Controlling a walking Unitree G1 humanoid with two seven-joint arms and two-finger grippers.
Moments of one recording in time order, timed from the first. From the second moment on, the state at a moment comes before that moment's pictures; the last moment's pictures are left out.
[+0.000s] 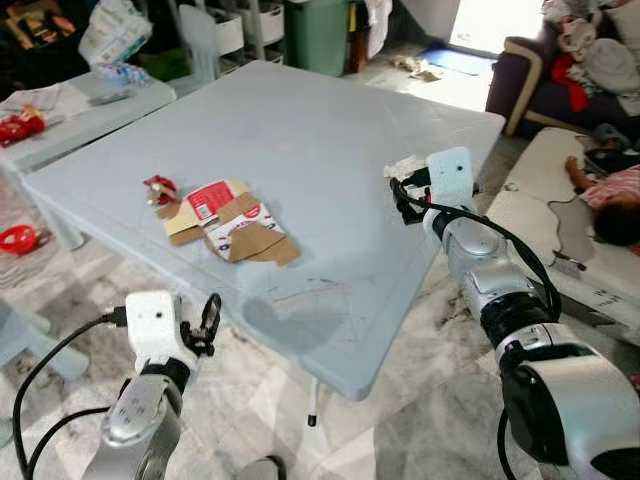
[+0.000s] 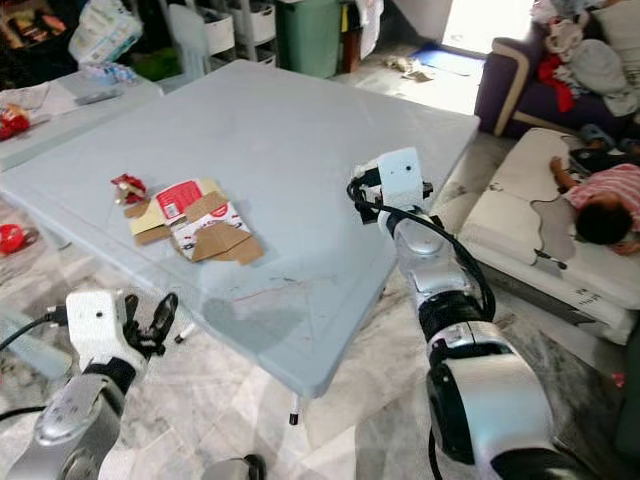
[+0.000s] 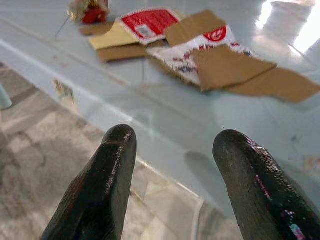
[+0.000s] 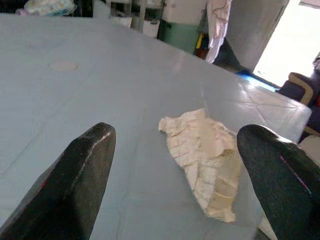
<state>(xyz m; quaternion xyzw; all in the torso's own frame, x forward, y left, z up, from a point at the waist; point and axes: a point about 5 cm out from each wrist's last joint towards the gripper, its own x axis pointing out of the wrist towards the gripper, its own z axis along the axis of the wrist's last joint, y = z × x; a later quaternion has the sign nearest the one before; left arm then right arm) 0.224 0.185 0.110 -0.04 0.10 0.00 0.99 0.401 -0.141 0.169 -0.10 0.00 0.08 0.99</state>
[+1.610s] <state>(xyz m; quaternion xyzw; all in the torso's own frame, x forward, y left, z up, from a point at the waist) 0.302 0.154 0.180 -0.09 -0.04 -0.06 0.99 0.358 -0.133 0.201 -0.09 -0.14 0.23 0.96</state>
